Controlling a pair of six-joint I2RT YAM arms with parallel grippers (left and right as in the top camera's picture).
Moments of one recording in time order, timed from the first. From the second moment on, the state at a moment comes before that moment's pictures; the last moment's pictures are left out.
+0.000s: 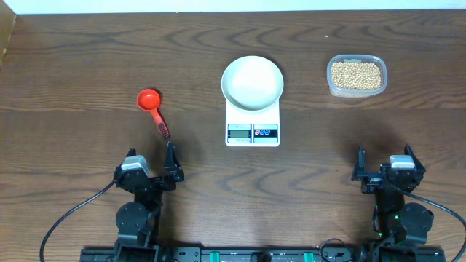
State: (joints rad) left arm -0.11 0.01 0.02 -0.11 -0.13 -0.24; right arm -0.15 0.01 0.04 -0.12 -0.10 -0.14
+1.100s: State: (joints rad) left arm 0.15 1.62 1.35 -0.61 0.07 -0.20; right arm -0.15 0.02 0.04 -0.12 -0.10 -0.14
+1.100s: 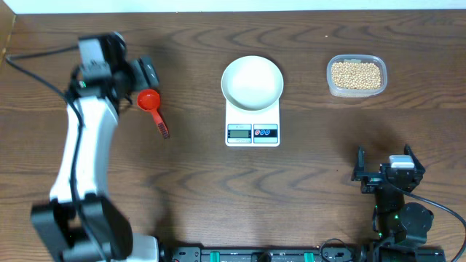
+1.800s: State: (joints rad) left arm 0.27 1.96 1.42 -0.66 0.22 -0.11; right arm -0.15 0.02 0.04 -0.12 -0.10 -0.14
